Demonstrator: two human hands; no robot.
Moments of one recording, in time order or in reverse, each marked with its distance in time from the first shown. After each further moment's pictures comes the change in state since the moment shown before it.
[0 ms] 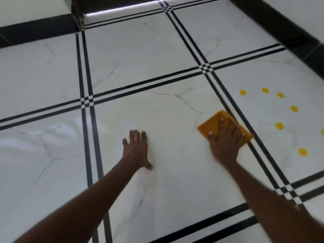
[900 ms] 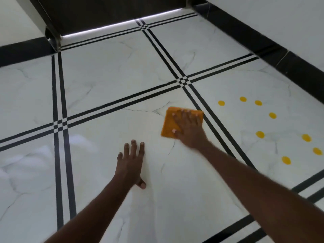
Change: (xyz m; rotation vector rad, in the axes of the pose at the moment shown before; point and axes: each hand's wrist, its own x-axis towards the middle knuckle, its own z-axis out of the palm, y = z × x) left_hand 0.033 0.050 -0.009 0.067 -0.002 0.086; right_hand 0.112 -0.040 0.013 -0.022 -0.129 -0.543
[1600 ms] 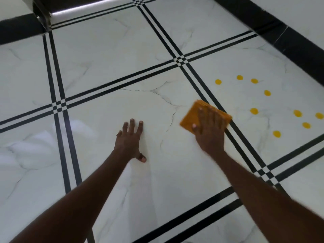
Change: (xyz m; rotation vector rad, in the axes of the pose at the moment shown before) left_hand -0.007 -0.007 -0.003 -0.006 -0.003 0.011; right_hand -0.124 0.013 -0.010 0.023 0.167 0.358
